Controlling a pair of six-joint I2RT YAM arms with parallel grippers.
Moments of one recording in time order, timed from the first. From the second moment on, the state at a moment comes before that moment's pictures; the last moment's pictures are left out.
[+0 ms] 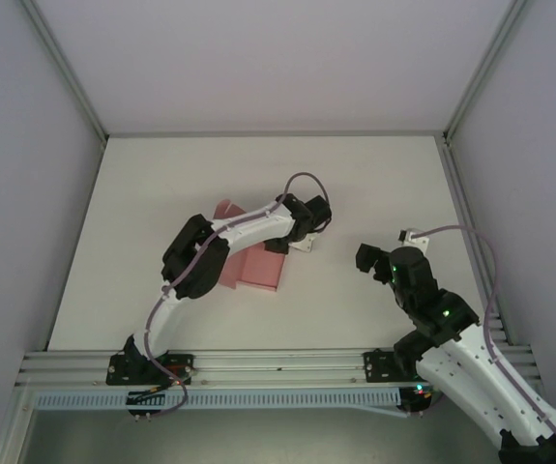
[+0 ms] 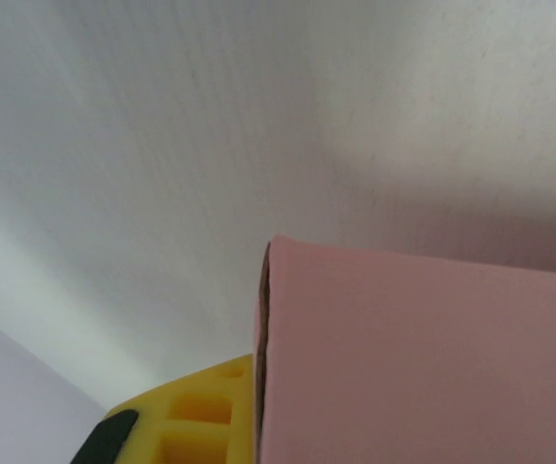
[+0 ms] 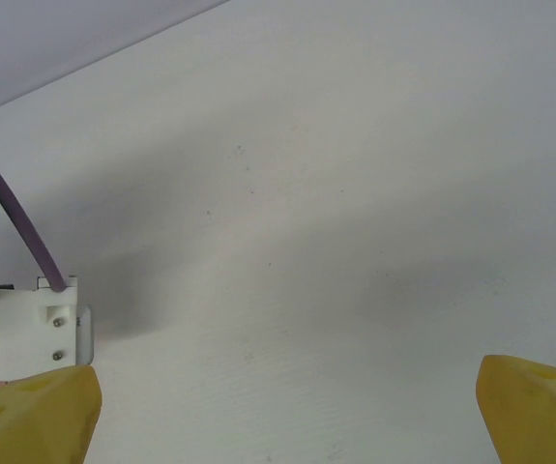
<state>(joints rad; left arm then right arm) -0.94 2.25 1.82 -1.10 -0.57 0.80 0.56 0.51 0.54 -0.67 0.36 0.66</state>
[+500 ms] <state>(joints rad) -0.94 2.16 1.85 -1.08 -0.47 0.78 0.56 0.47 0.53 -0.66 0.33 0.62</state>
